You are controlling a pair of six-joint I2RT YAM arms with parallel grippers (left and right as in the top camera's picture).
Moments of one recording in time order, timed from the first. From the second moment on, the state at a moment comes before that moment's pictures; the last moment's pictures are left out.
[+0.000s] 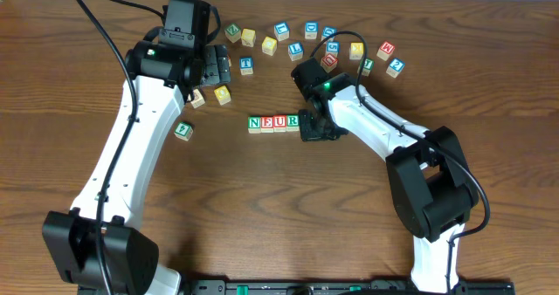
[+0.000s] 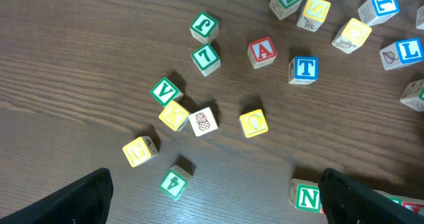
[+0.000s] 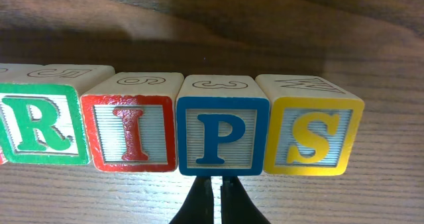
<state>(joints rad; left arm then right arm) -0.21 1.68 1.60 -0.95 -0.24 -0.30 0.53 2.08 1.50 -0.86 0.04 0.44</state>
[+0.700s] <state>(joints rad) -0.21 1.68 1.61 -0.95 -0.24 -0.30 0.51 1.95 1.50 -0.87 0.03 0.44</state>
